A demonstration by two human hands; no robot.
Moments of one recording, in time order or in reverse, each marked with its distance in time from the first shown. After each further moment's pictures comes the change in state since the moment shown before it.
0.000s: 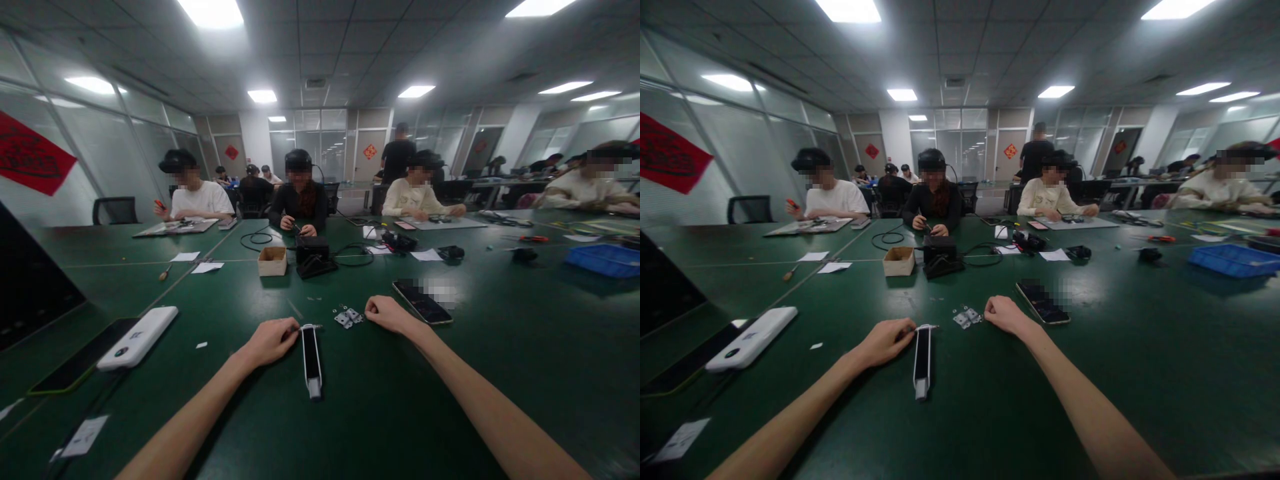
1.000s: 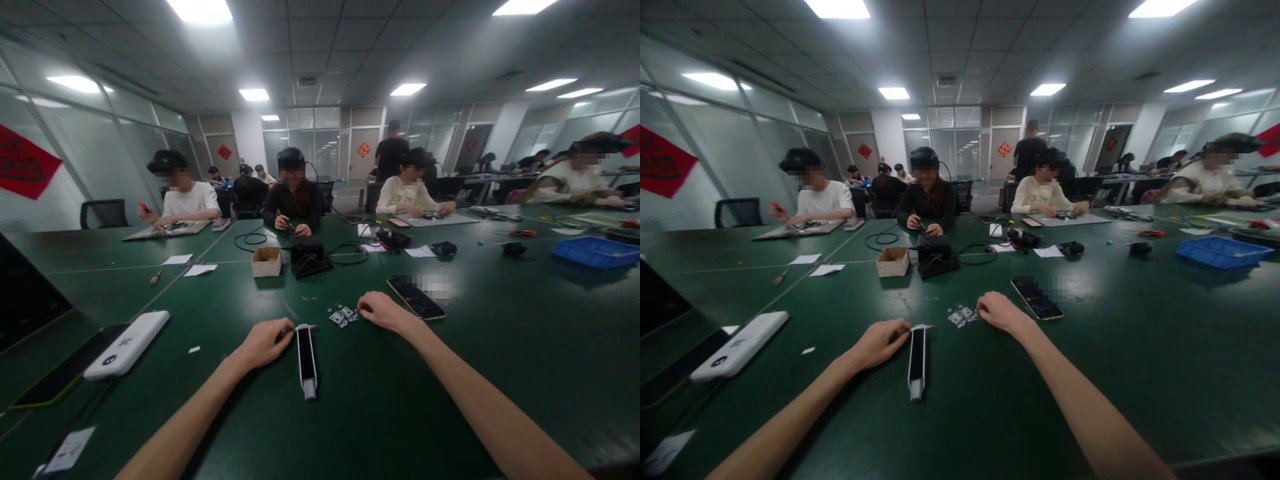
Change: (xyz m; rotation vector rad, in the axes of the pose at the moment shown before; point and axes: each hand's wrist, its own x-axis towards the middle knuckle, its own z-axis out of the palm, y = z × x) left_hand 0.001 -0.004 0.003 -0.002 0.014 0.007; right_hand -0.002 0.002 -0.006 -0.132 -0.022 -0.177
